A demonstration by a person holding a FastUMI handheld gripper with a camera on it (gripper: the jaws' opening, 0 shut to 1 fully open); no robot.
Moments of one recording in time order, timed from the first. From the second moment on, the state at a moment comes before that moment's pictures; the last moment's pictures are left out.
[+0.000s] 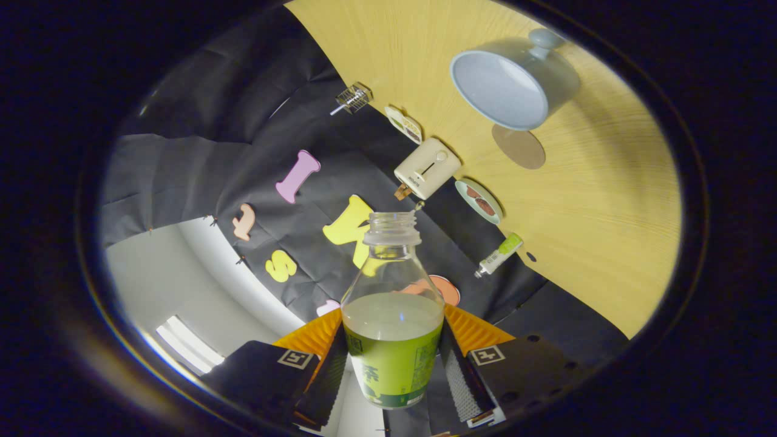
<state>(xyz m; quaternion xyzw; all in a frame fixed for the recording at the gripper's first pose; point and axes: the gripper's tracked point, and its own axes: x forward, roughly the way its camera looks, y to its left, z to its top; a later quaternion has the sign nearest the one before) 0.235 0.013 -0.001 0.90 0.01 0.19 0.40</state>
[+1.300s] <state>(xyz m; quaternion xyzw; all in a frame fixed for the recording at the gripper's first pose) 0.242 0.043 -0.018 0.79 0.03 0.17 0.58</state>
